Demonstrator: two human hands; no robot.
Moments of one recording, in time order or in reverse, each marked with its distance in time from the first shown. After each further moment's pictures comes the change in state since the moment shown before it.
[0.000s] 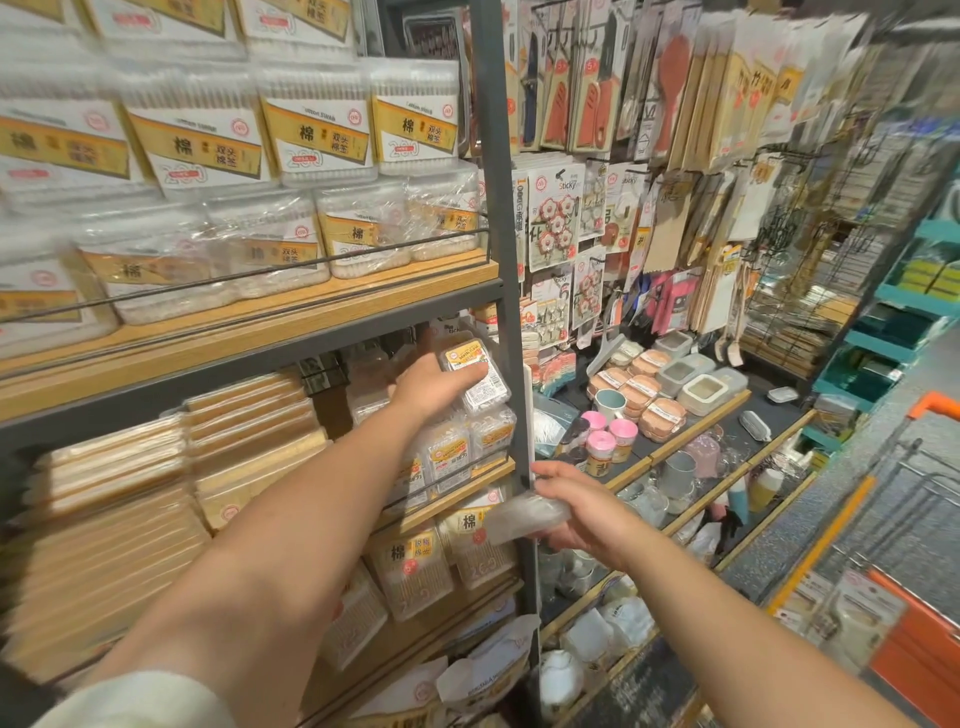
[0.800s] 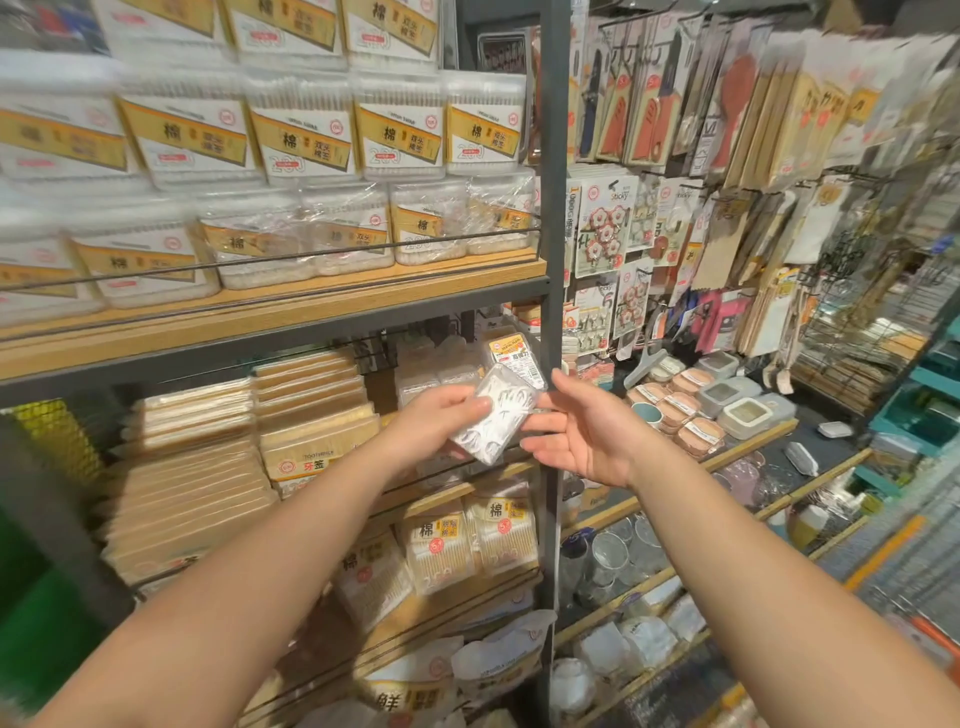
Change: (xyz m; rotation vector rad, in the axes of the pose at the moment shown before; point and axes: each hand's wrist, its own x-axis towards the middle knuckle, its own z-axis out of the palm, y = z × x) left_hand -0.113 -0.024 -0.037 -0.316 -0.219 0.252; right_hand -0.015 -0.090 0.033 0.162 -0.227 0.047
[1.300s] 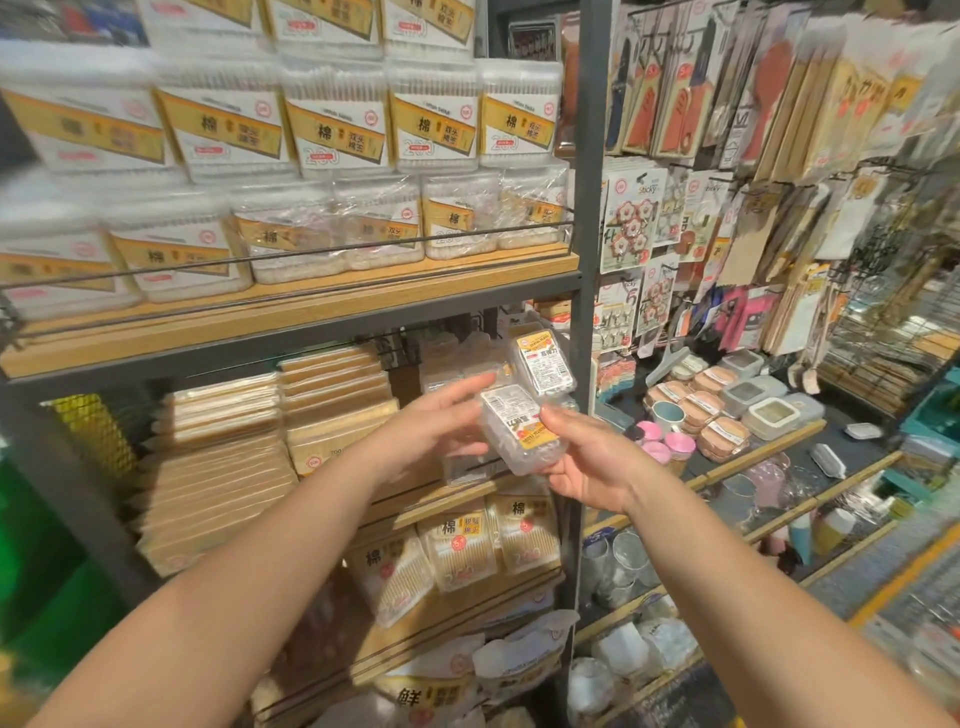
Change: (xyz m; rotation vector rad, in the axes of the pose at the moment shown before) left_hand -0.008 -0.023 -0.029 -0.325 -0.155 -0.037; right_hand 0.023 0.037 0.015 0.023 -0.095 -0.042
